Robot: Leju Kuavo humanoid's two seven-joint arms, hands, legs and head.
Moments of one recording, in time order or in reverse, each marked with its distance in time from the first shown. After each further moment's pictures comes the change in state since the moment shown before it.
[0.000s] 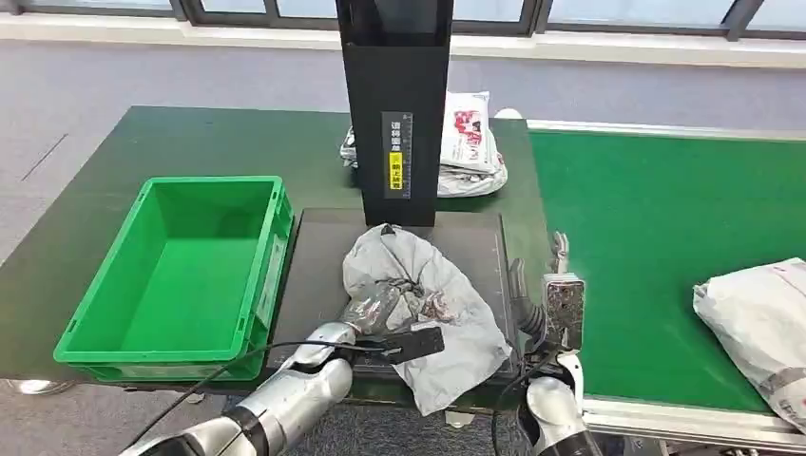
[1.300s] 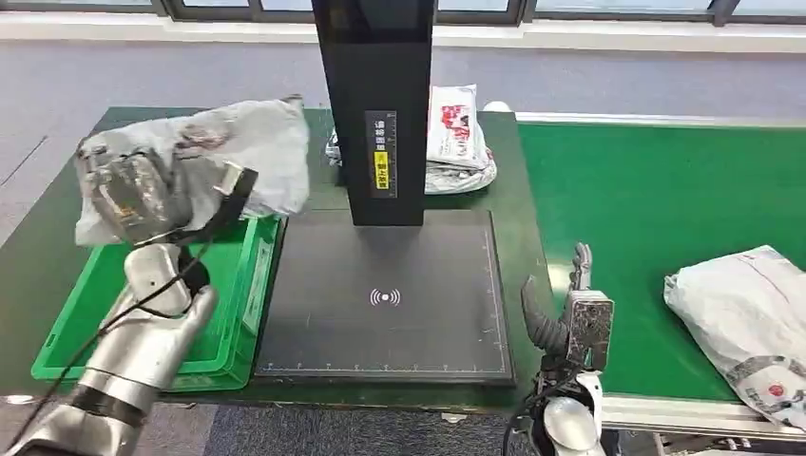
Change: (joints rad) left arm 0.033 0.465 0.348 -0.765 -0.734 0.559 0.794; right arm 0.111 0.013 -0.068 -0.150 0.019 0.004 0.009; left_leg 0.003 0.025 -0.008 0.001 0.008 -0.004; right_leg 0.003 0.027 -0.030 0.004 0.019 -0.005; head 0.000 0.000
